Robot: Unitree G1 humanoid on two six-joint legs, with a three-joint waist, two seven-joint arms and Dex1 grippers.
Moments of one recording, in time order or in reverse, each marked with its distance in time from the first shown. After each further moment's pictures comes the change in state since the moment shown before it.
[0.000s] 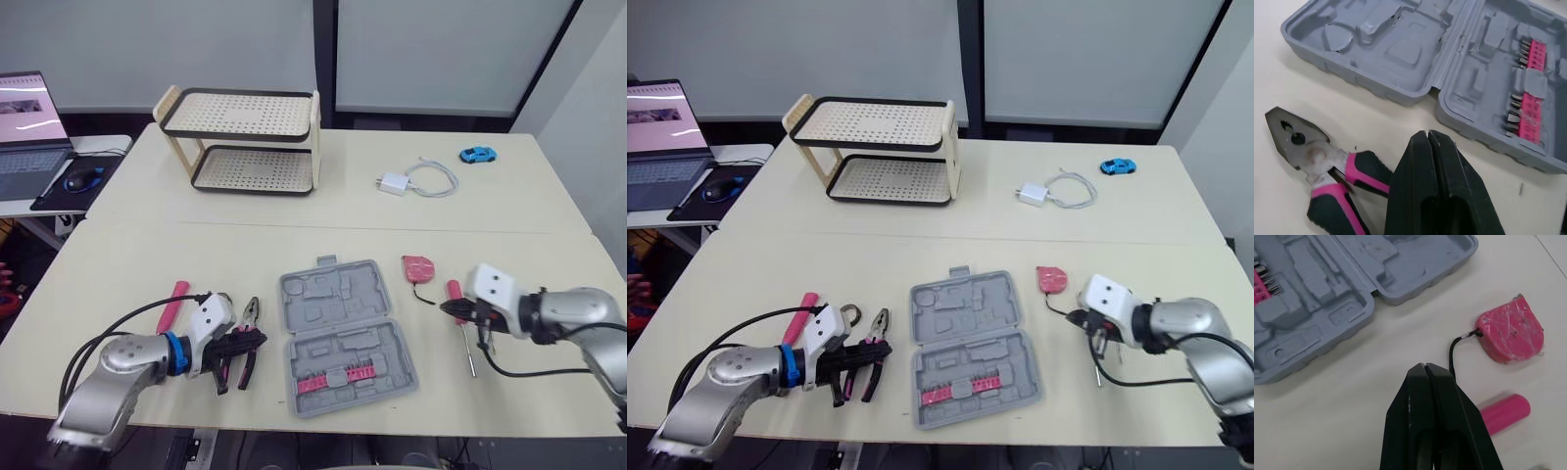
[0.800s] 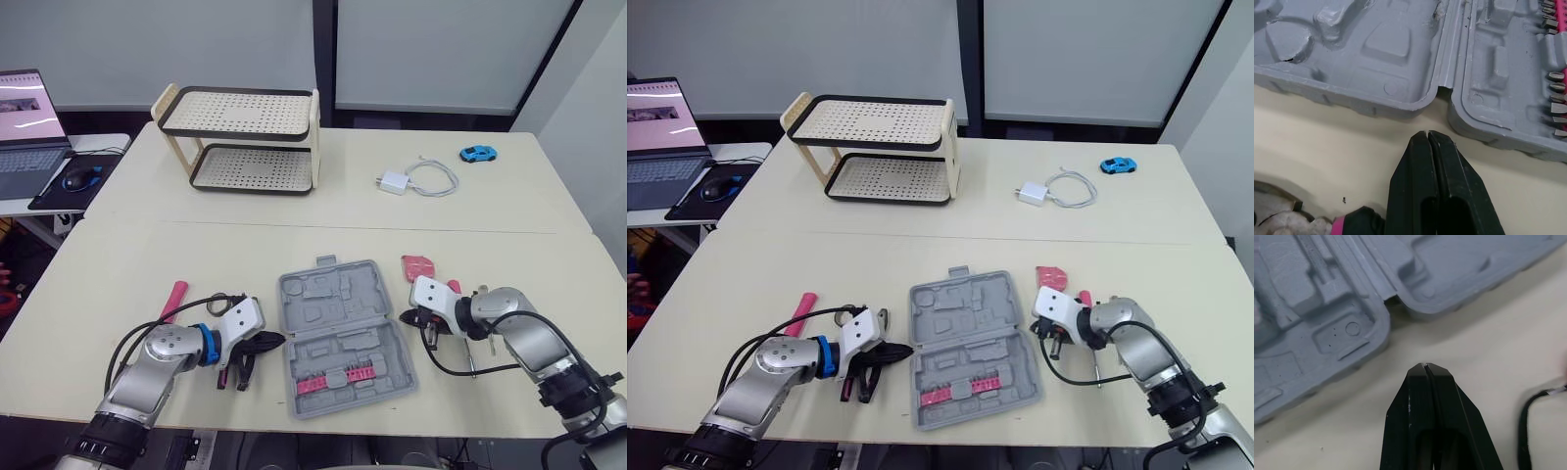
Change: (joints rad) left arm -0.129 -0.087 -0.144 0.159 0.162 -0.134 0.000; right arm -0.189 0.216 0.247 0.266 -0.175 -0.056 0.007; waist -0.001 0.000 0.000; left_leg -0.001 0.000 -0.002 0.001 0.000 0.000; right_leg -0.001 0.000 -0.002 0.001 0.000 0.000
